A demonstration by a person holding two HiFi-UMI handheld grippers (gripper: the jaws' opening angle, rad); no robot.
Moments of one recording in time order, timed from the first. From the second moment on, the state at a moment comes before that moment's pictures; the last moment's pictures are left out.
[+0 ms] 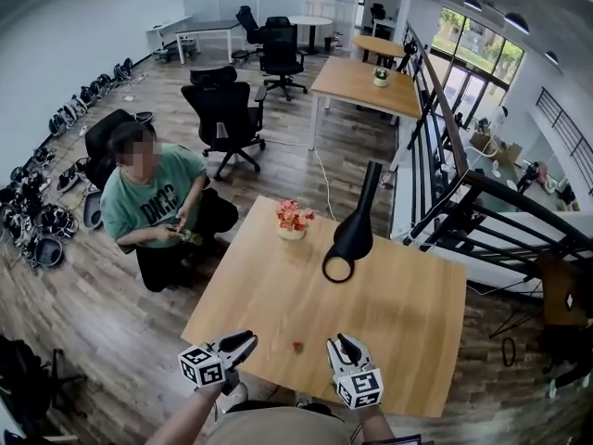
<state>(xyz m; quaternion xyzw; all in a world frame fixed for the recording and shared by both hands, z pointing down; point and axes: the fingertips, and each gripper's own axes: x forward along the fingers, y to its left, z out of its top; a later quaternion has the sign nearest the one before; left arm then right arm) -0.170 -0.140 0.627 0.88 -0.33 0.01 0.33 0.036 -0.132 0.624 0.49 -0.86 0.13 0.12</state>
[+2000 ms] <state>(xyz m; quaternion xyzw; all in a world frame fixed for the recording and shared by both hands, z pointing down) -0.144 -0.175 0.673 0.86 -0.38 0.11 0.32 -0.046 -0.128 1.009 0.24 -0.82 0.20 0.47</state>
